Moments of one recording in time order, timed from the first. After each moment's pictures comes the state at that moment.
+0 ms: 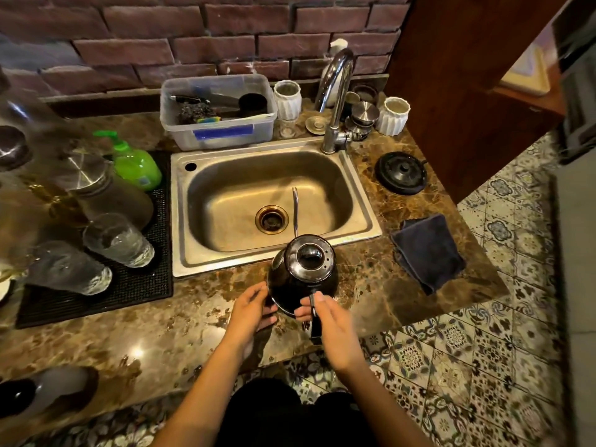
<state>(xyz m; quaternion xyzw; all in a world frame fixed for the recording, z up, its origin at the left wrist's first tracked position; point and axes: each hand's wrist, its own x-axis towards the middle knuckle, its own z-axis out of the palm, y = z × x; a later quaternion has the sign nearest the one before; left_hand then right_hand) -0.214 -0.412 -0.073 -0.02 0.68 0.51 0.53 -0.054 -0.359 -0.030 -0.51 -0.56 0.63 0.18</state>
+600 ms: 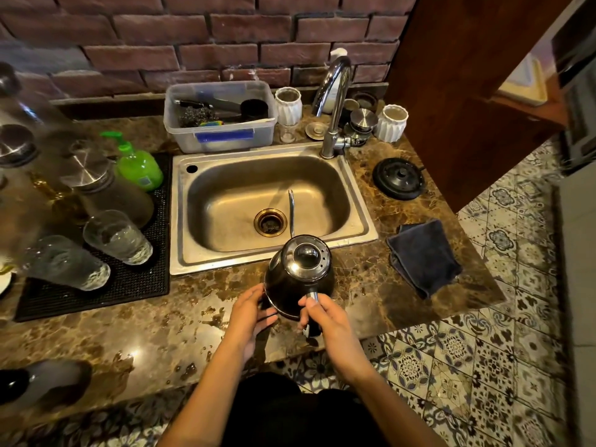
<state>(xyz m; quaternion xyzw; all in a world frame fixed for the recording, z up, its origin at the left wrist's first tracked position) -0.197 -0.408 -0.066 -0.07 0.65 0.55 0.52 -0.039 -0.353 -0.003 -0.42 -0.58 0.67 0.17</state>
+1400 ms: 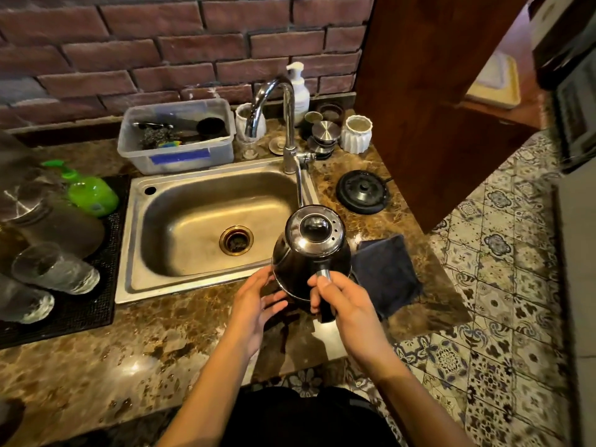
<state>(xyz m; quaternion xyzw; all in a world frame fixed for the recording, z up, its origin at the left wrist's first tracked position) -0.116 -0.291 -0.009 -0.02 0.61 0.60 0.51 0.040 -0.229 0.060 -0.37 -0.57 0.68 0.26</state>
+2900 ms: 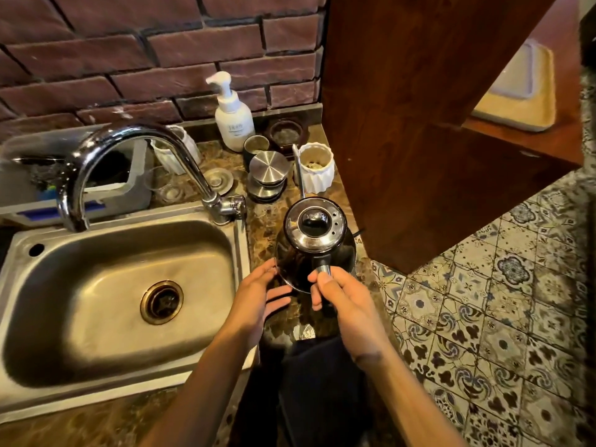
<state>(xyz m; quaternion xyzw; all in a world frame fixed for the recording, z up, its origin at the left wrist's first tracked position) -0.090 0.019 -0.048 0.00 0.66 0.55 0.51 0.060 0.082 0.001 -0.36 -0.56 0.71 0.24</state>
